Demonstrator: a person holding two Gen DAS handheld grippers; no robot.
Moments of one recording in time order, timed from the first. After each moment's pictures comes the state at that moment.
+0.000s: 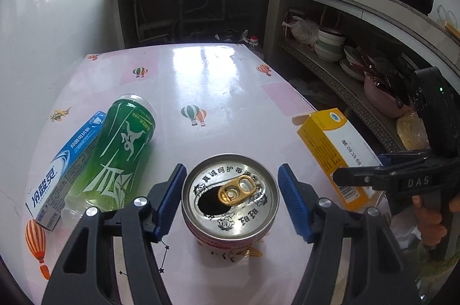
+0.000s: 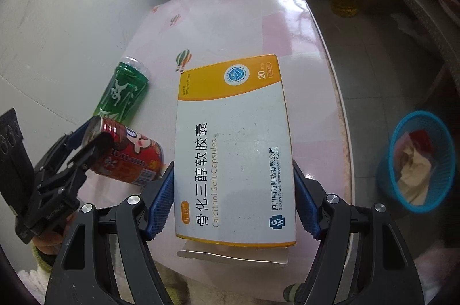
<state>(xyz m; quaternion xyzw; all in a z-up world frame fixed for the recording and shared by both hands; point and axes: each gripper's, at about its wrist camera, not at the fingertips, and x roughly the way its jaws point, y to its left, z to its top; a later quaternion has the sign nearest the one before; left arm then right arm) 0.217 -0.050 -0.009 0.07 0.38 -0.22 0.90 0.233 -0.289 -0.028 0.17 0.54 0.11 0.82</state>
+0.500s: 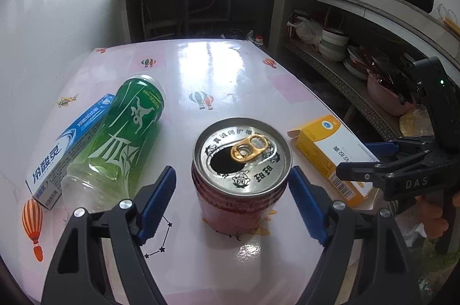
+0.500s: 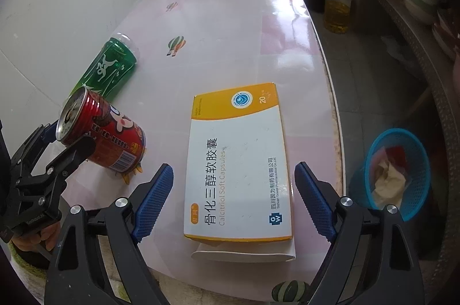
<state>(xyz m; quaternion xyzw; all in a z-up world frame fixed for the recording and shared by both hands) 0.197 -0.033 -0.029 0.06 0.38 -0.20 0.90 0.224 -0.270 -0.031 0.10 0.54 0.09 0.83</state>
